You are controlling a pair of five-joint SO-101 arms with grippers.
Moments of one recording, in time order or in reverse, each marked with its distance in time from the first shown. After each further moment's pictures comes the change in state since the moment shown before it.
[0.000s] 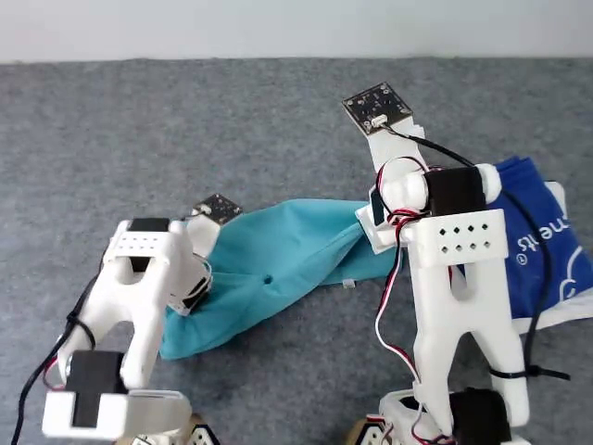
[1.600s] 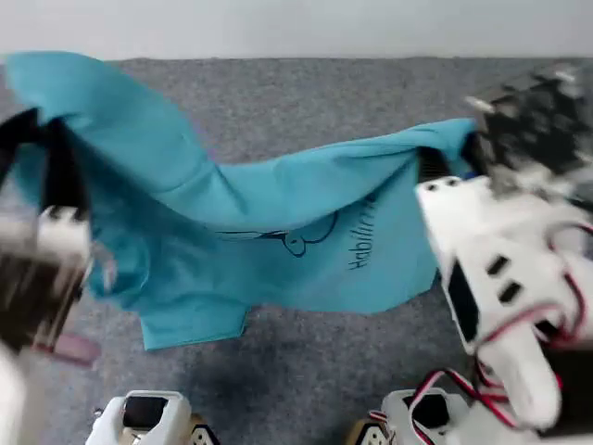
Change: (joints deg) left arm -0.2 -34.1 -79.8 17.6 1.1; right arm 4.8 -15.8 -36.4 -0.7 -1.6
